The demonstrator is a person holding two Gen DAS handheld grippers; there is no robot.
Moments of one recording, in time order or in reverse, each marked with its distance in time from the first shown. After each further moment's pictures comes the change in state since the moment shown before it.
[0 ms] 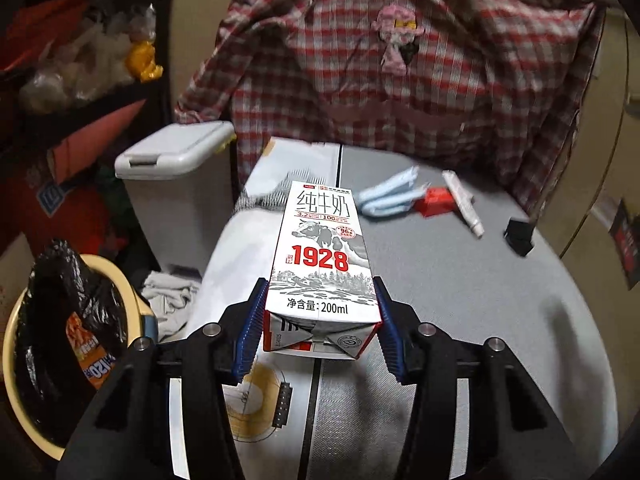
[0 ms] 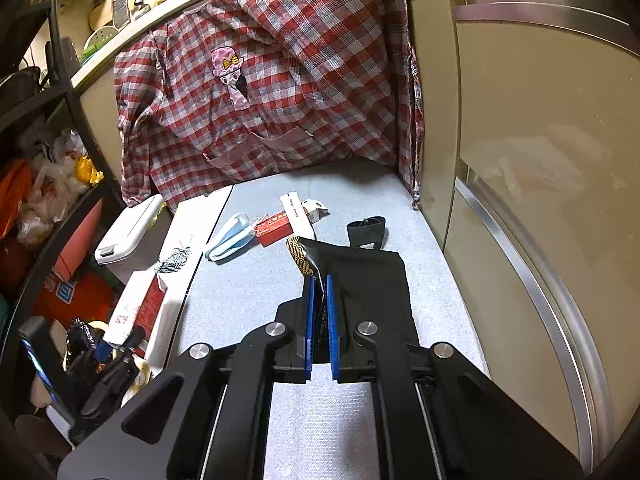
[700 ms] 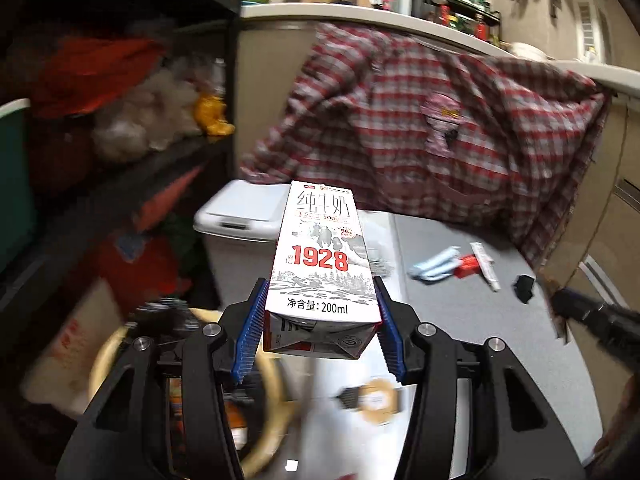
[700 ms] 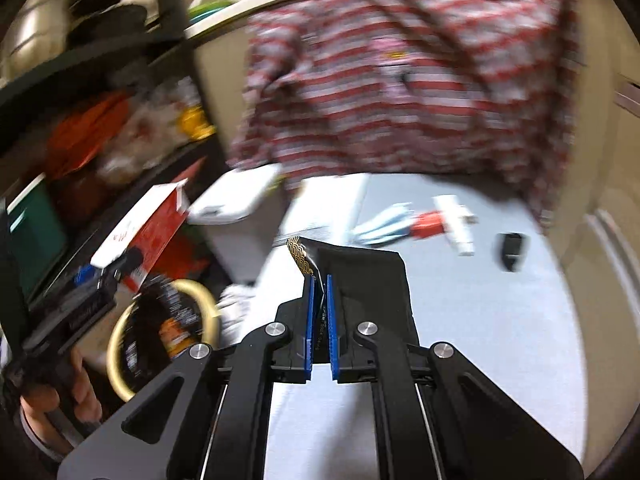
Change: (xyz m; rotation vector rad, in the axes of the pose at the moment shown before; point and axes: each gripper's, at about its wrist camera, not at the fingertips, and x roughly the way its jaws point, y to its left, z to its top) left arm -0.115 0.116 0.052 -0.040 -0.105 0.074; right arm -0.023 0.185 -0.045 -0.246 0.013 0.267
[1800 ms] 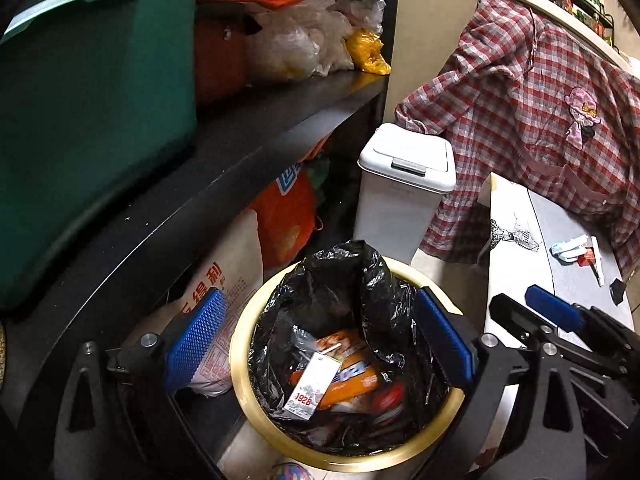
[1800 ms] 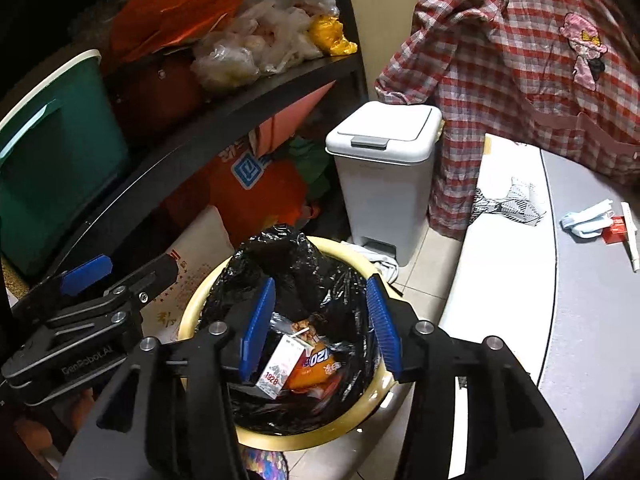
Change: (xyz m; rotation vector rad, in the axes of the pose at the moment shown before) left arm 0.013 0.162 -0.026 -0.148 0.194 0.288; right arm 0.122 0.199 -0.022 -0.151 0.173 0.196
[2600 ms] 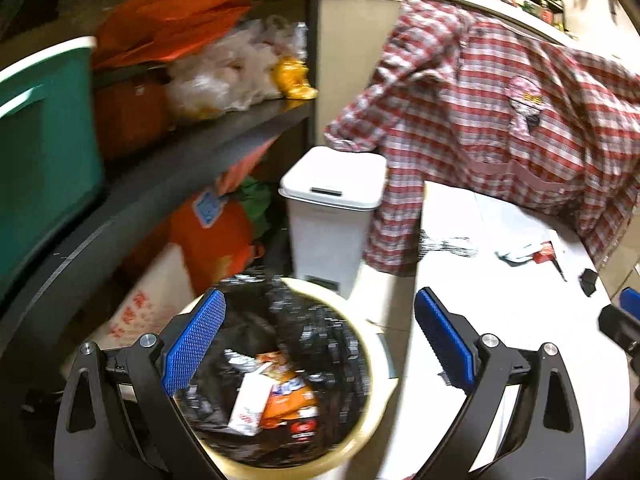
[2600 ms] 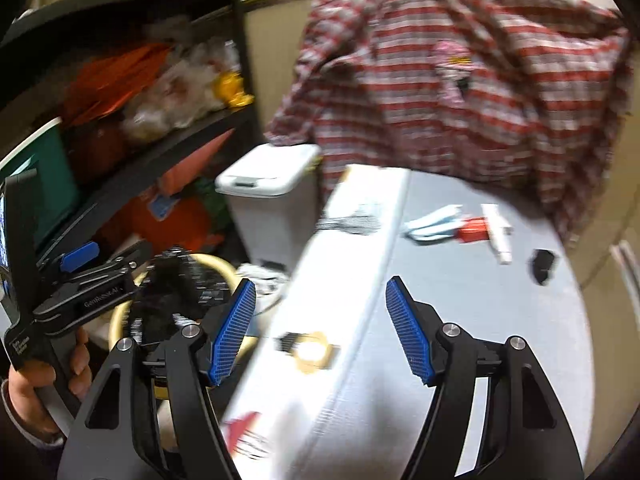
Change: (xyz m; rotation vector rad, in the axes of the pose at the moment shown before) left arm -0.022 -0.104 -0.005 0.093 -0.096 -0.112; right arm -0.138 -0.121 -0.027 0.060 -0.129 -0.271
